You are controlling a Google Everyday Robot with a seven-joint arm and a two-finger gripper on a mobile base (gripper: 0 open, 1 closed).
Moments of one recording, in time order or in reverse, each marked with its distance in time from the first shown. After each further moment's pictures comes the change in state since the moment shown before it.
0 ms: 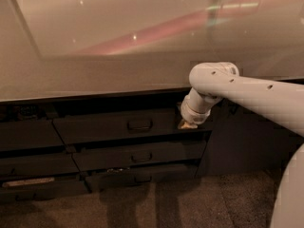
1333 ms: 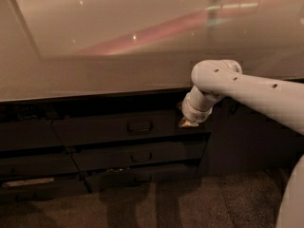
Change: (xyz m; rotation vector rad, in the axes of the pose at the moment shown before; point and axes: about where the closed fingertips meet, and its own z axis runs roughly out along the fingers) arm -0.001 -0.002 -0.009 0.014 -0.008 -0.011
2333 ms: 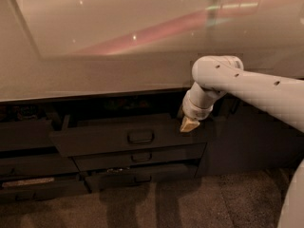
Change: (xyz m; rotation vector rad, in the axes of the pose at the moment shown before) arm -0.003 -0.002 -0.012 -0.002 0.000 -0.001
